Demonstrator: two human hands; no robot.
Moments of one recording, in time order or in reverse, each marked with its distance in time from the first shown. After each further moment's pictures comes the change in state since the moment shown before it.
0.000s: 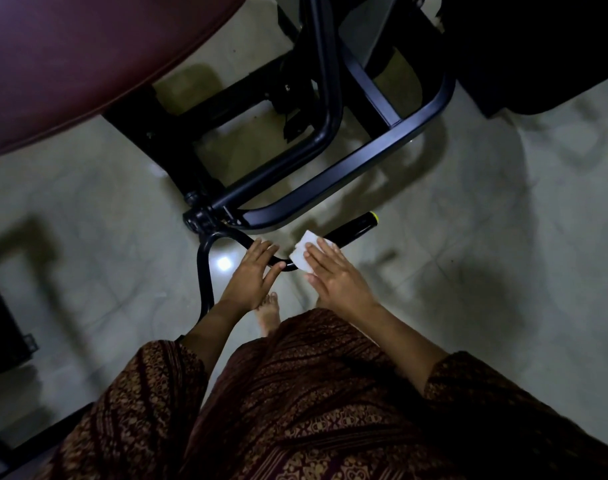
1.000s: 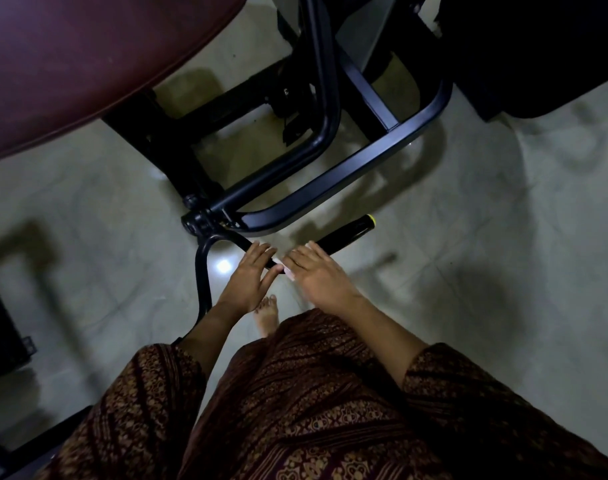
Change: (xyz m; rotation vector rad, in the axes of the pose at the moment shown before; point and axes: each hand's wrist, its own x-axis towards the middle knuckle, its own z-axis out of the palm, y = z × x) left_hand 0.000 0.002 -0.001 -0.004 -0.014 -0.009; right_hand 0.023 -0.012 0.000 -0.023 -0.292 -0.108
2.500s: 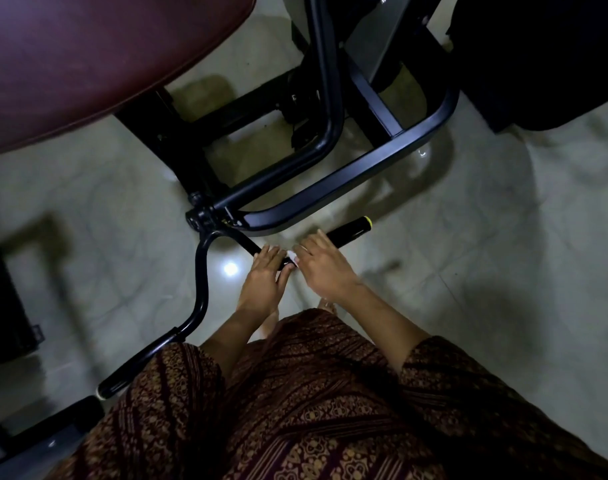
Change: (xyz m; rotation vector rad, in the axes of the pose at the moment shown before) left_hand -0.007 0.030 0.034 0.039 0.210 -0.038; right_hand 0.003 0.021 -0.015 0.117 0.114 0.078
